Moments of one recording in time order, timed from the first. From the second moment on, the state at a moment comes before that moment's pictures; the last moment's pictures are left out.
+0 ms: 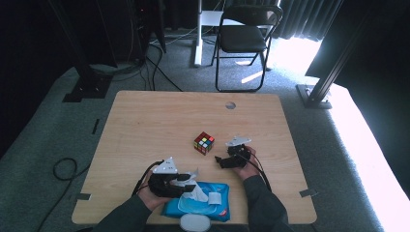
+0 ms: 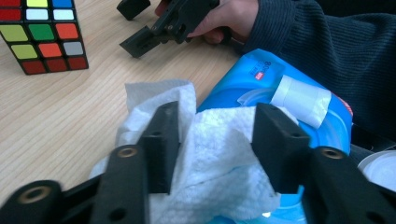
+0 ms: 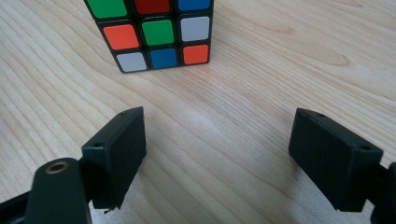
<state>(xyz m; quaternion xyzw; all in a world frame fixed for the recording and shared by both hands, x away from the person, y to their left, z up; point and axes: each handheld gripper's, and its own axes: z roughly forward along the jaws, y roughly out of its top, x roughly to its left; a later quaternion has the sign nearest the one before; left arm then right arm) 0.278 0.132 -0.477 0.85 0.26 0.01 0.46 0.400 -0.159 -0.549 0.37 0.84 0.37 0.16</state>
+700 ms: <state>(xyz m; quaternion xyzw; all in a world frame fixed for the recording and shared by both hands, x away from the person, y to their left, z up) 0.279 0.133 -0.477 0.86 0.26 0.04 0.43 0.400 -0.159 -0.549 0.37 0.84 0.37 0.16</state>
